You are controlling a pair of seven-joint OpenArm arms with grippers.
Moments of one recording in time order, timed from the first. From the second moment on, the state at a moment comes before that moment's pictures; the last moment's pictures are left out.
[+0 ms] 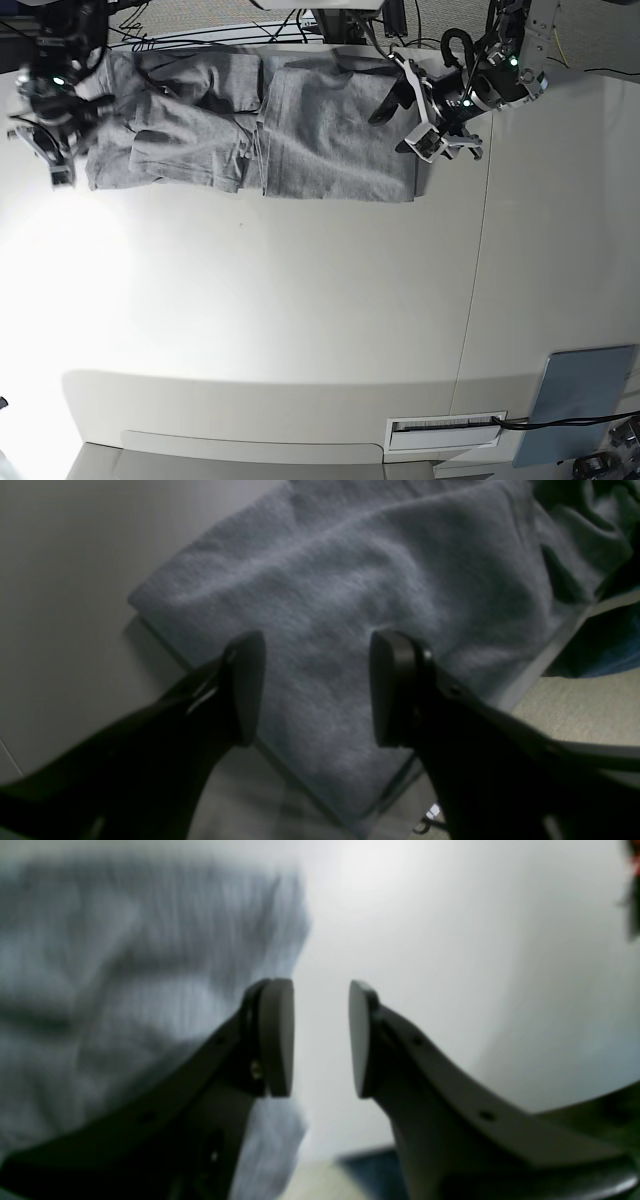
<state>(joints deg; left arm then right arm) 23.8 -19.8 7.6 113.8 -20.7 -31.6 38.8 -27.2 23.6 29.2 111.7 15.2 15.9 -60.2</state>
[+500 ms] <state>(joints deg) 23.7 -20.0 7.6 113.8 -20.7 -31.6 40.2 -27.7 26.5 45.9 102.2 40.7 30.8 -66.3</state>
